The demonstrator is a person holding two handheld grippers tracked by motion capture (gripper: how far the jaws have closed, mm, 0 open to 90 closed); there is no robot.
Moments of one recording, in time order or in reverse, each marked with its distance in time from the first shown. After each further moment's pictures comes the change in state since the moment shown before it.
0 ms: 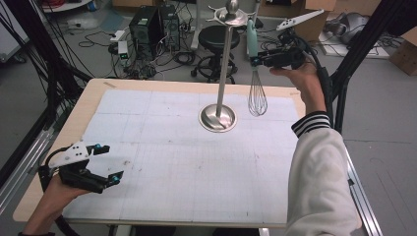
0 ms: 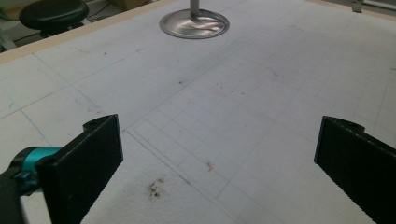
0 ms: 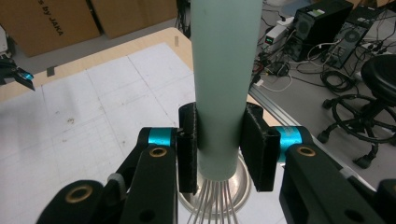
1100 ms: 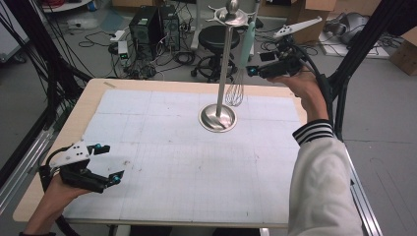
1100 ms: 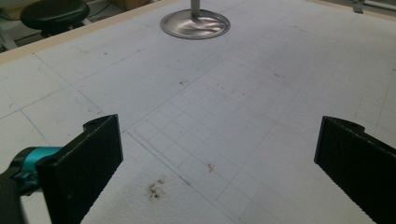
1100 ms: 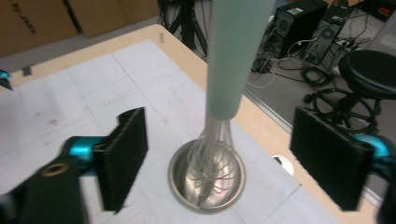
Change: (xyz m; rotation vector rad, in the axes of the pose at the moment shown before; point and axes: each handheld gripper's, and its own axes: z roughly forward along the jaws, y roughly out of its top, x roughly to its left) left arm 0.000 0.000 0.001 0.002 0.001 0.003; right arm 0.022 -0.011 -0.002 -0.005 -0.081 0.010
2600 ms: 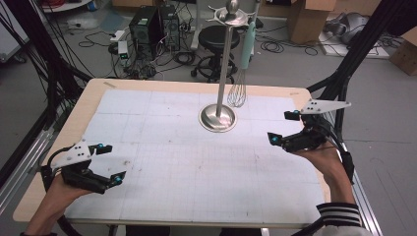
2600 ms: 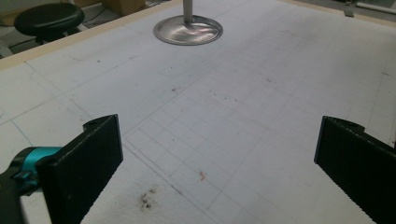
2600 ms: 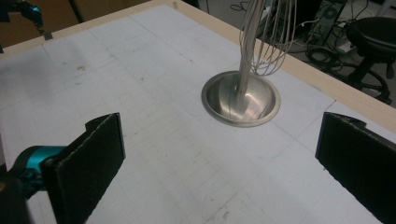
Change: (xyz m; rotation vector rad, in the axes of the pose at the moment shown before) left arm -0.006 0.005 0.002 -0.013 -0.017 0.010; right arm 0.062 -0.154 -0.049 -0.039 -0.019 0.054
